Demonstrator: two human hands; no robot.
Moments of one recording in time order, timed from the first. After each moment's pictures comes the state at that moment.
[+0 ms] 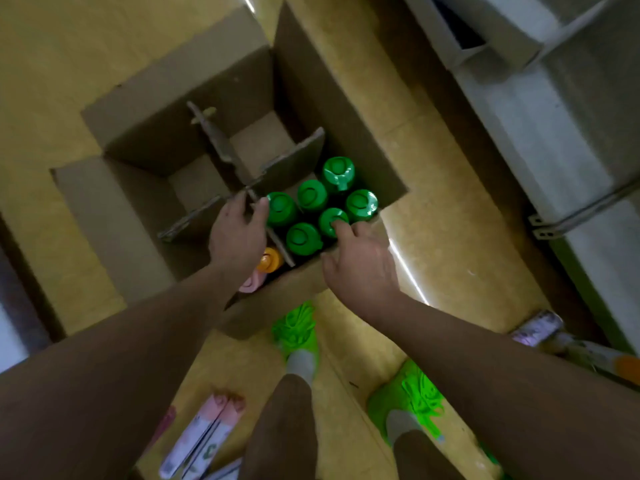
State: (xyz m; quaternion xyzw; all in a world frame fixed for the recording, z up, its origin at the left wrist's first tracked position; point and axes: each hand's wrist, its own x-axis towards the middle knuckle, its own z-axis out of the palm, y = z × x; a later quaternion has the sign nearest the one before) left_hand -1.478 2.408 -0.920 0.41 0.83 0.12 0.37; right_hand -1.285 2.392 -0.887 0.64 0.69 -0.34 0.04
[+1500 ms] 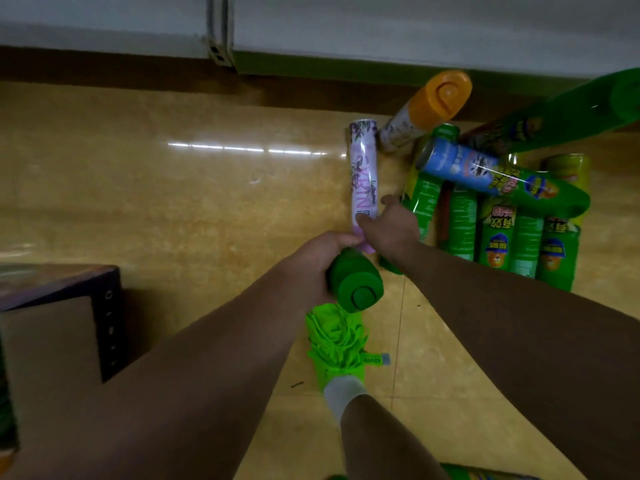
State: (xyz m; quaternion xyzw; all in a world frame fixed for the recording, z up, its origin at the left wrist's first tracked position) left_hand -0.952 2.228 -1.074 0.20 0.58 -0.32 0.72; right_hand -0.859 2.140 -1.131 0.90 0.02 -0.43 -0.12
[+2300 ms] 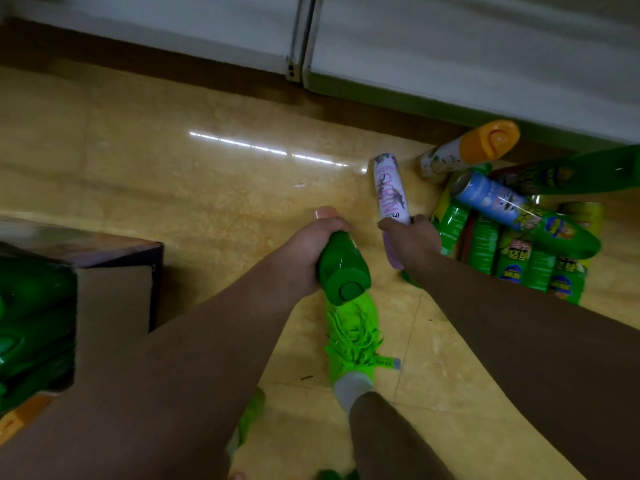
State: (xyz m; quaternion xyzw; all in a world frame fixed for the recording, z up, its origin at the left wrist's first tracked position) left_hand -0.992 2.297 -1.043 0.20 0.60 -0.22 0.74; right_hand -0.879 2.170 -1.111 0.89 -0.09 -0.40 -0.19
